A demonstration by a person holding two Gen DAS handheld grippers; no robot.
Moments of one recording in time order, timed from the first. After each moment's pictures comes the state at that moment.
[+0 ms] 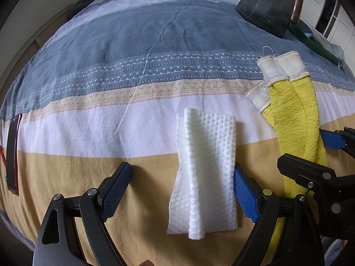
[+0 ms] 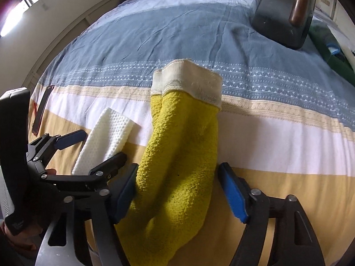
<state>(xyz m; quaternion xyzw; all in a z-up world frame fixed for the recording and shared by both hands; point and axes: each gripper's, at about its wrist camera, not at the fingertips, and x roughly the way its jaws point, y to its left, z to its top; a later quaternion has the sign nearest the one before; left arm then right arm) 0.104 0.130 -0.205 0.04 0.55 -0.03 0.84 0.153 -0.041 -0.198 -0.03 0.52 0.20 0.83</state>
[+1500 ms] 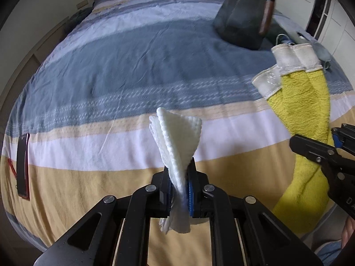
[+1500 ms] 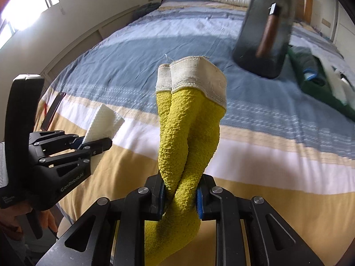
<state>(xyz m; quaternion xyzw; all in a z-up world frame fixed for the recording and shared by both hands) 0.117 0.064 -0.142 0.06 0.52 -0.05 0.85 0.116 -0.117 -0.140 -0.05 0.45 0.22 0.87</state>
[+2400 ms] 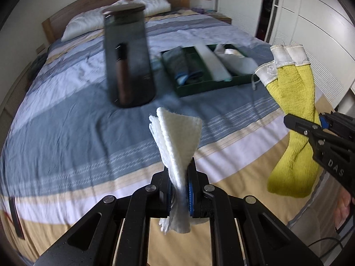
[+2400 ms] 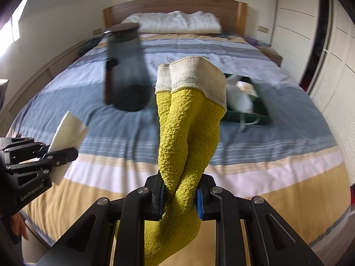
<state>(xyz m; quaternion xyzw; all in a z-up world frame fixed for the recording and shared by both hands) 0.139 -0.147 -0.064 0.10 0.46 -0.17 0.87 0.058 -0.346 -0.039 -0.03 0.37 0.05 0.93</state>
